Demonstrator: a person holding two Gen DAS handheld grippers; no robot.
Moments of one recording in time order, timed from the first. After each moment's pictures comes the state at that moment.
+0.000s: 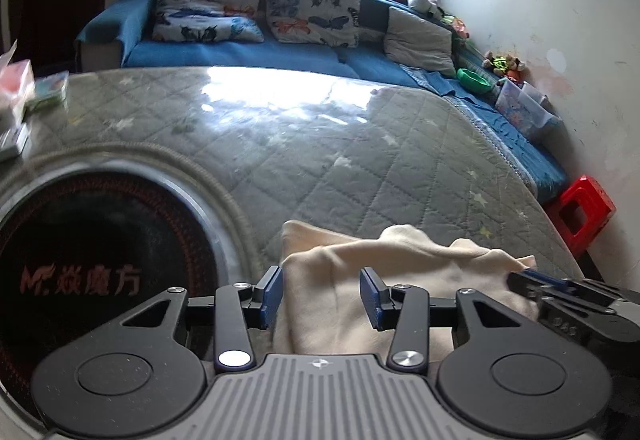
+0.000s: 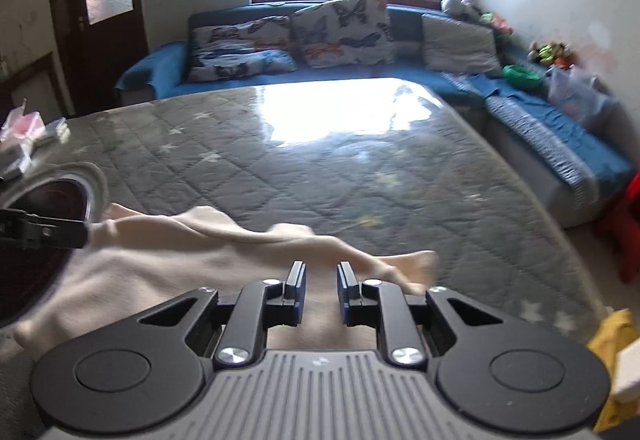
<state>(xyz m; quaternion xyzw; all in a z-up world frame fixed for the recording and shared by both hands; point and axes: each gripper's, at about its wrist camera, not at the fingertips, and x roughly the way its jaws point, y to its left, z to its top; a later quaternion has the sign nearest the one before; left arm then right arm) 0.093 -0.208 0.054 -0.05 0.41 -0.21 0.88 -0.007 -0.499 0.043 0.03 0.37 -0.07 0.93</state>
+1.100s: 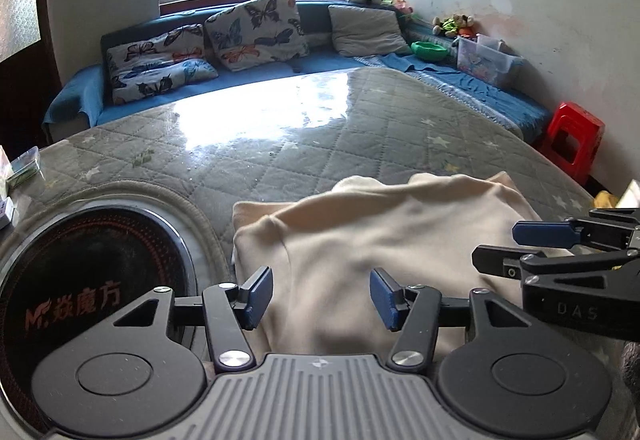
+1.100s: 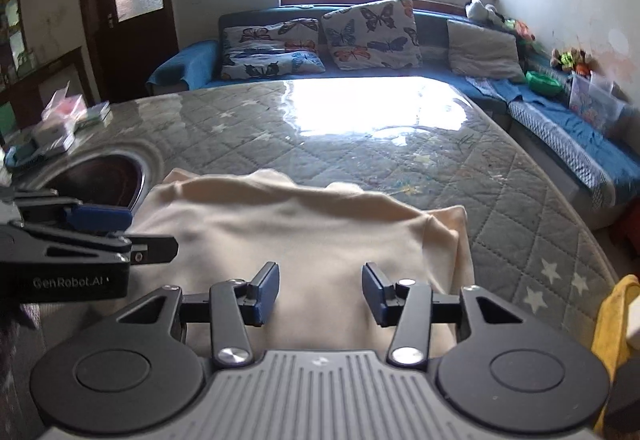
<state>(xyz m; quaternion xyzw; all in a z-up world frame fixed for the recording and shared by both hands) 0.039 -0.235 0.037 0.08 0.35 -0.25 0.90 -0.059 -0.466 0.047 0.03 0.36 -0.03 0.93</state>
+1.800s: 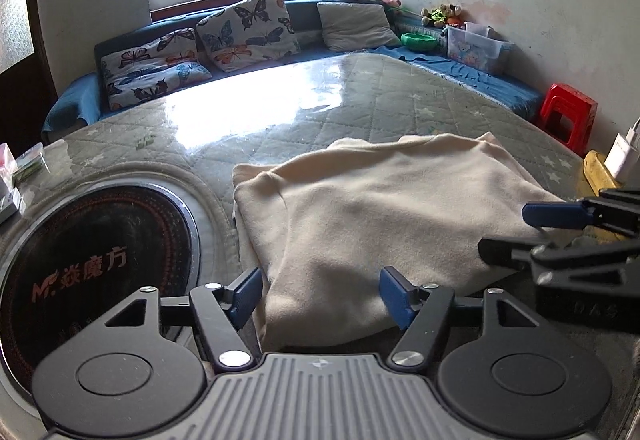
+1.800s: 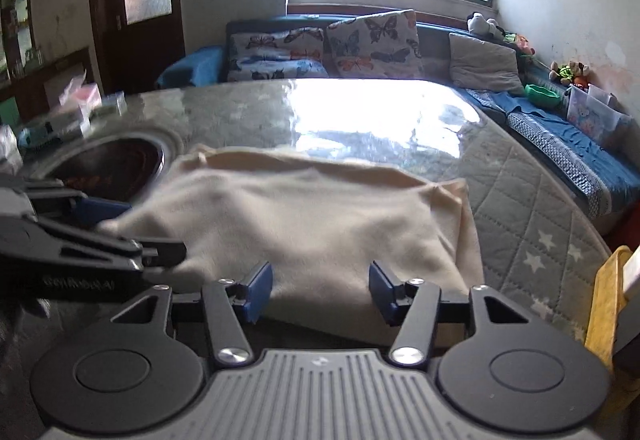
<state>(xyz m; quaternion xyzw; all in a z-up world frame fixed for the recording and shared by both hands) 0.014 -0.225 0.018 0.10 0.35 -0.26 0.89 -0.096 -0.448 0.034 0.01 0.34 -0.04 0.94</state>
